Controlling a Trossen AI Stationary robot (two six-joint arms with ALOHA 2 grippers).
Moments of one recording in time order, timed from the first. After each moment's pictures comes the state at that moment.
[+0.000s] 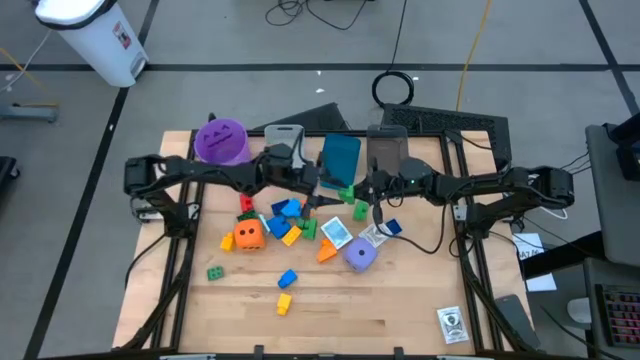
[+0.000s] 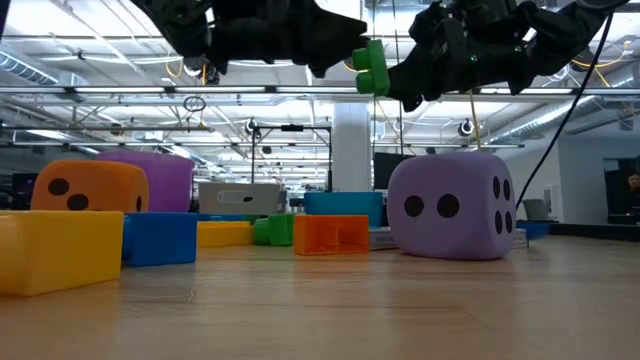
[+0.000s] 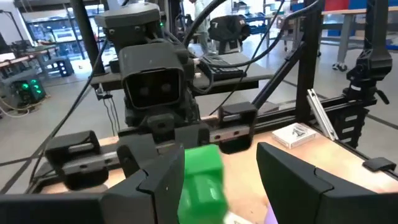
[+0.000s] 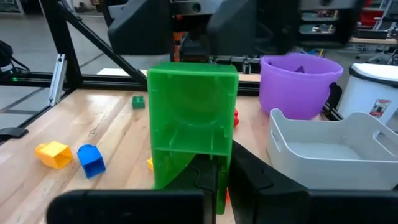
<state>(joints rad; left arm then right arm) 0.21 1.65 1.01 0.58 0.50 0.17 -0.23 1.29 0.56 0.60 -0.28 -0.07</state>
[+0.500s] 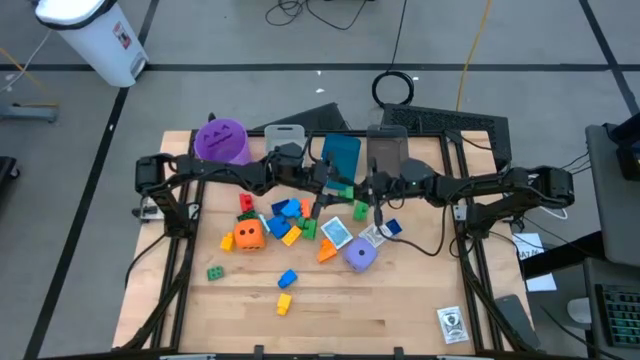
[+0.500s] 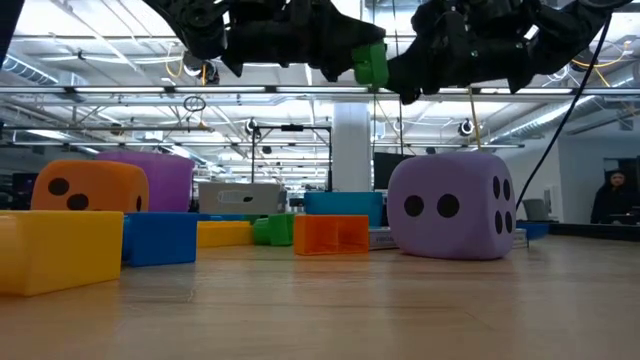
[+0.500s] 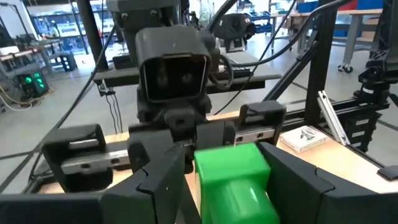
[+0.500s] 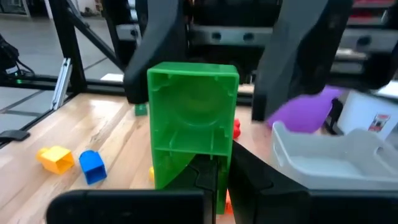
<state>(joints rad) 0.21 1.73 1.09 0.57 0.47 0.16 -0.21 1.29 0.56 0.65 -0.28 -0.10</state>
